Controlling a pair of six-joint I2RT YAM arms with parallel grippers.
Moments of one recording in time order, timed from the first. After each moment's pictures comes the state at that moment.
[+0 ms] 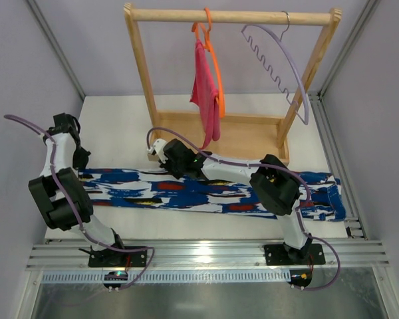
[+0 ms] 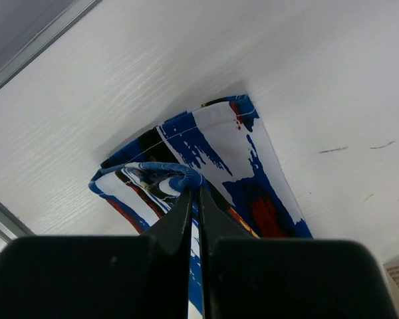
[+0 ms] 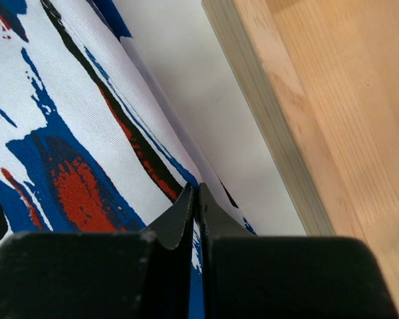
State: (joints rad) left arm 0.38 1.65 1.30 -0.89 -0.31 -0.55; right arm 0.96 2.05 1.49 -0.19 0.06 -0.14
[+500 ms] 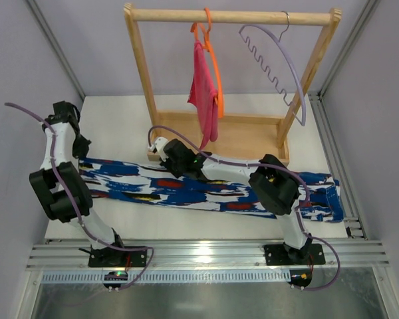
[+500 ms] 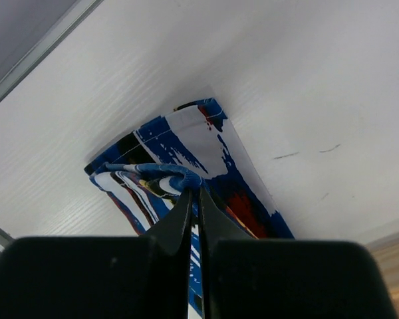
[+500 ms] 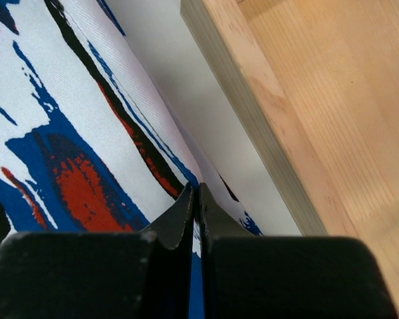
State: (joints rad) left arm 0.35 1.70 1.47 -0.94 -0.27 -0.54; right arm 0.96 2.06 1.48 -0.14 0.10 -0.09
